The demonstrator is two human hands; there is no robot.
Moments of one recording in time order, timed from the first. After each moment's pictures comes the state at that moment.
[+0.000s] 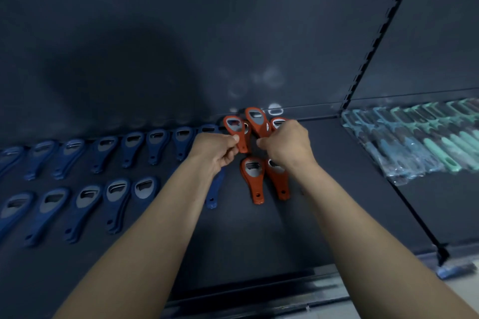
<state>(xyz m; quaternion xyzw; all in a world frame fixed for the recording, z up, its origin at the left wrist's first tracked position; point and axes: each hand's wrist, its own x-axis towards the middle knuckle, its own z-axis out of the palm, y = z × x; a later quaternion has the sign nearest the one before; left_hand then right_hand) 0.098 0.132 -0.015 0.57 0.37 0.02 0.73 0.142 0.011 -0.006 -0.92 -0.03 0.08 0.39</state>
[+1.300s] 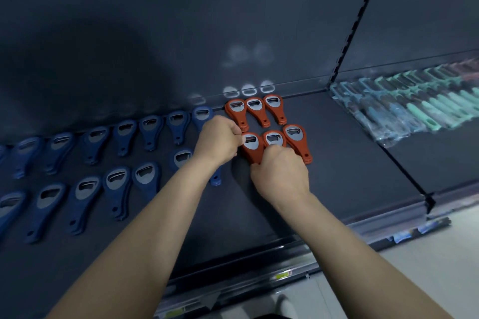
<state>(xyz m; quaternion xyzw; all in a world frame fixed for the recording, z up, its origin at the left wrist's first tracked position) 0.074 0.131 -0.033 0.89 0.17 0.03 0.43 0.044 0.005 -0.023 -0.97 -0.07 0.04 0.21</state>
